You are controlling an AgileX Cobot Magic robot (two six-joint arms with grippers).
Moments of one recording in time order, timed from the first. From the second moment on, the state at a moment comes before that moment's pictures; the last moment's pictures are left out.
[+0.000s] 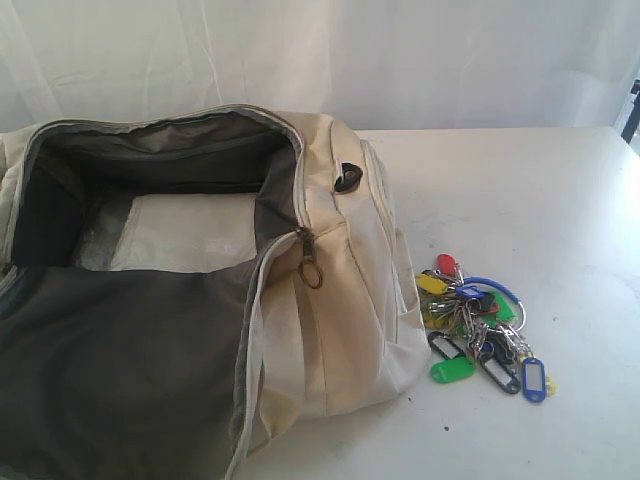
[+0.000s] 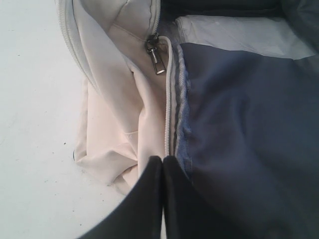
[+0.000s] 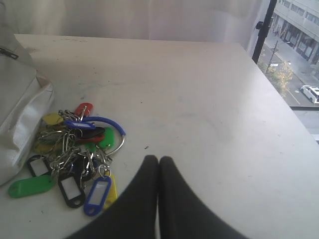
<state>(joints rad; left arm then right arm) 0.03 0.00 0.02 -0.09 0.42 0.00 -0.14 0.01 0.00 -0.03 0.34 0.03</state>
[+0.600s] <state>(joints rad) 0.06 0.00 0.02 -0.09 0.42 0.00 -0.14 0.01 0.00 -0.03 0.34 0.03</state>
